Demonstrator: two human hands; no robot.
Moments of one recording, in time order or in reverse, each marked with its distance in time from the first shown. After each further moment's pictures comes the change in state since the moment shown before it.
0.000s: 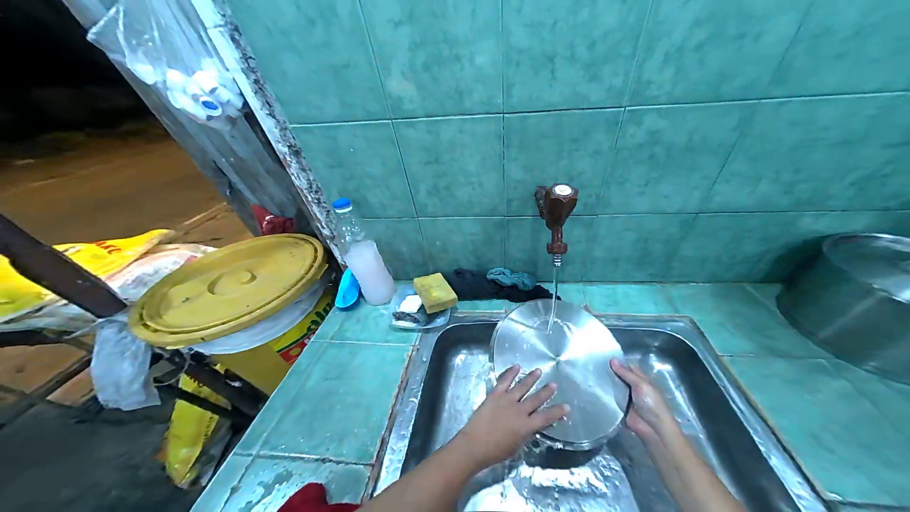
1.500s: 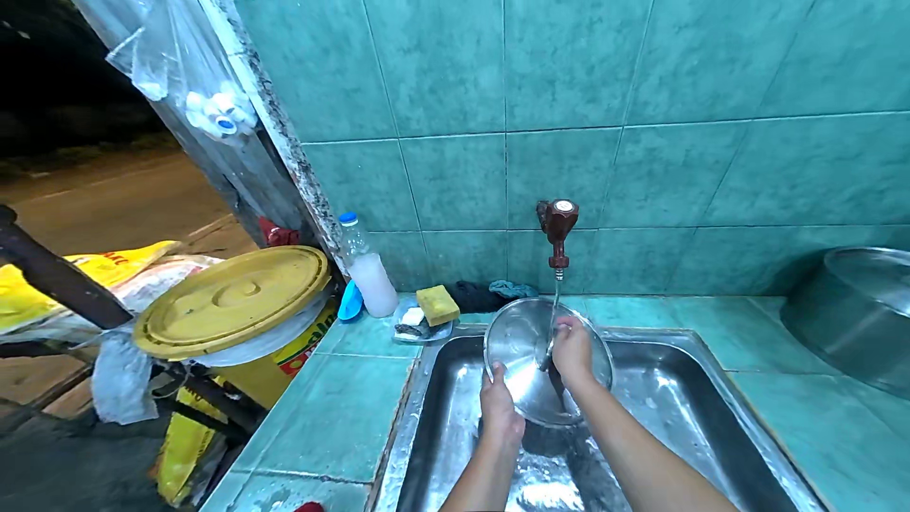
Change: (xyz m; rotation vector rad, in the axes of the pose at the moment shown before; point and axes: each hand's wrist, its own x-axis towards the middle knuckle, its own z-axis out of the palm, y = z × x) left_hand 0.070 0.003 0.003 -1.590 1.162 -1.468; right_hand 0.017 -0.017 0.137 -0.955 0.045 -0.293
